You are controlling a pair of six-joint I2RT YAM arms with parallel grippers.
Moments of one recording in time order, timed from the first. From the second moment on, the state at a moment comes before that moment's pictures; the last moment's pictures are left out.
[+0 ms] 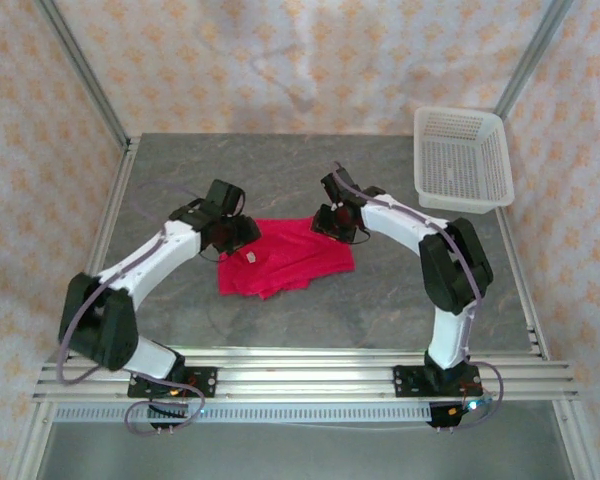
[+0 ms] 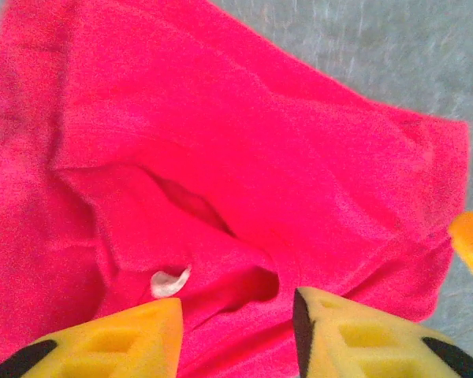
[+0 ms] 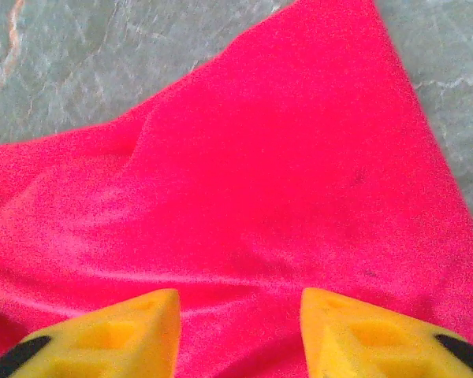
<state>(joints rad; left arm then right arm) -0.35 1.50 1.07 -0.65 0.11 -0.86 0.54 1.89 1.38 -0.62 -0.15 0.81</state>
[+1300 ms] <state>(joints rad) -0.32 1.62 1.13 -0.73 0.09 -0.73 0.54 2.04 1.58 -0.59 -0.11 0.67</state>
